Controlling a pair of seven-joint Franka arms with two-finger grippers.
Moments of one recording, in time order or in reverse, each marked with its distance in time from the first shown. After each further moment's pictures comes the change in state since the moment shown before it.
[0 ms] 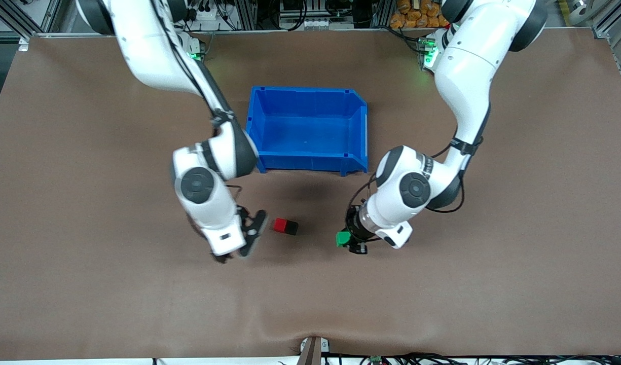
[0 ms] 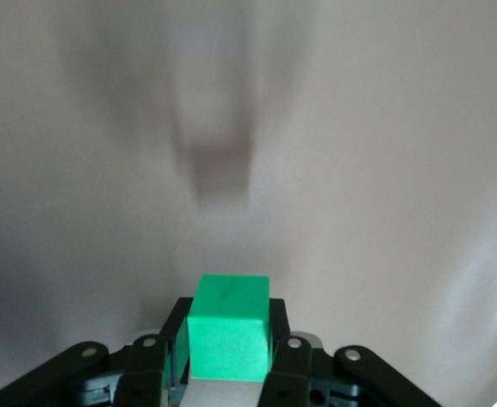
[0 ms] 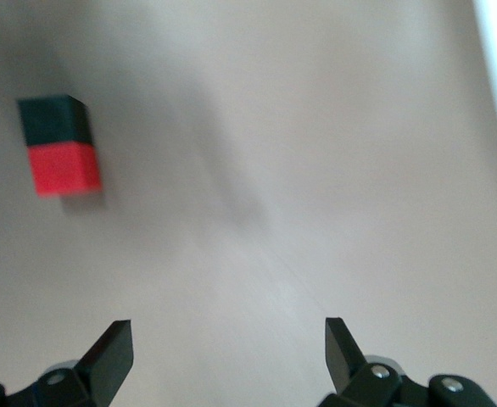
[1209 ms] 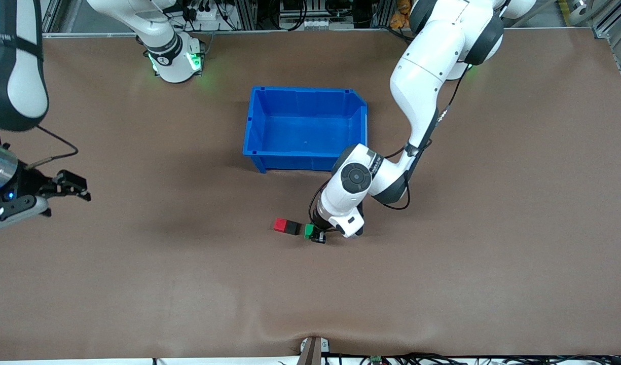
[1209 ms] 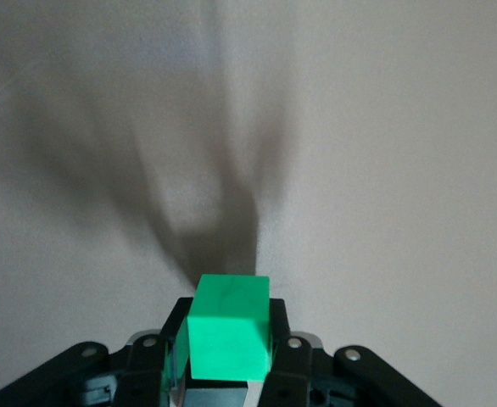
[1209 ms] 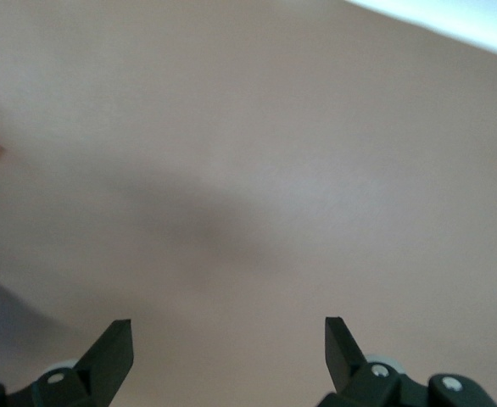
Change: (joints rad) left arm -0.199 0.163 0.104 0.129 0.000 0.079 -0.002; right arm -0.480 -0.526 0.082 -0.326 0.012 -0.264 0.382
